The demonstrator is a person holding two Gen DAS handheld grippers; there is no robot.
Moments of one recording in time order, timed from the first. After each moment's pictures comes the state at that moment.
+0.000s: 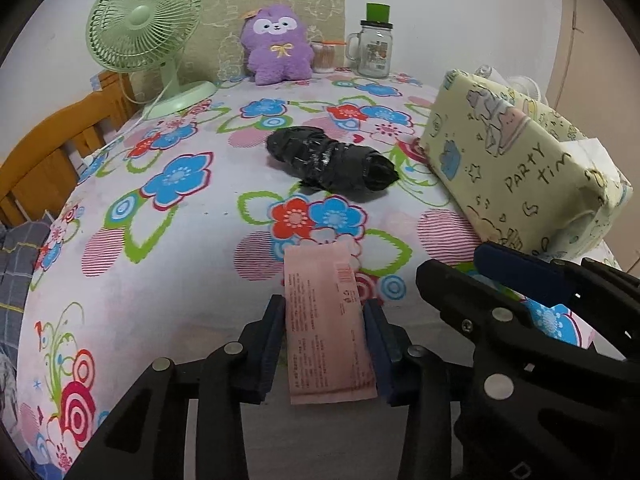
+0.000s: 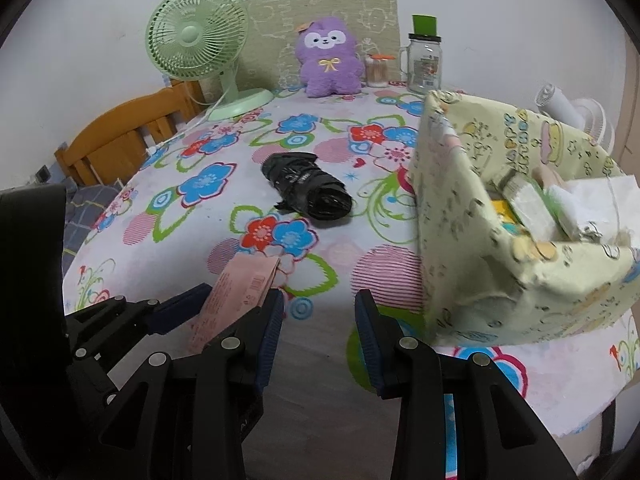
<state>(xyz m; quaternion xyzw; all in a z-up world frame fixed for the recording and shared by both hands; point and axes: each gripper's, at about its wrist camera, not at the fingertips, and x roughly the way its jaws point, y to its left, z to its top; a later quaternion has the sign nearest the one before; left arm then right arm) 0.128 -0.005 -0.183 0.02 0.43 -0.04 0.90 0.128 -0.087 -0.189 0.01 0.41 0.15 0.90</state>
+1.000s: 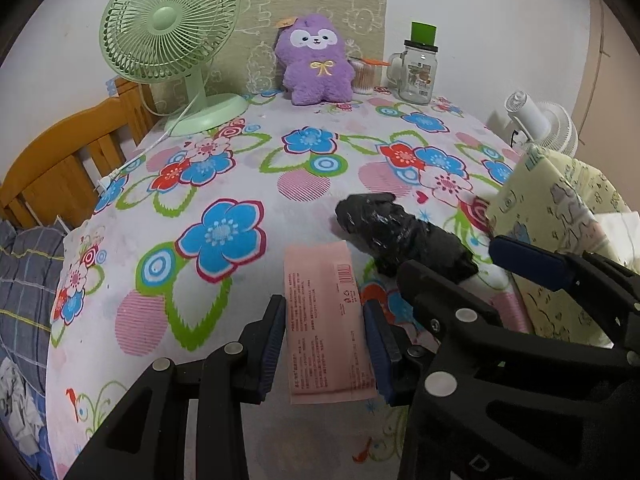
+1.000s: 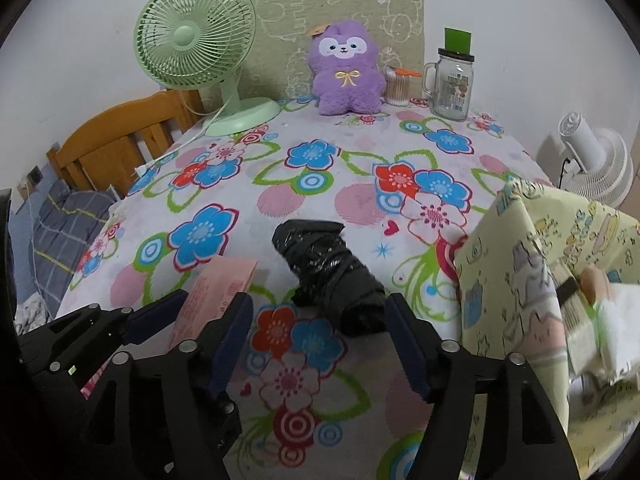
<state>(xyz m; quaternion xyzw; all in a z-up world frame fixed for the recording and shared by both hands) 0.187 0.041 -0.158 0.01 0.43 -0.02 0.90 0.208 -0.047 -0.172 -0.01 0.41 0.15 0.90</state>
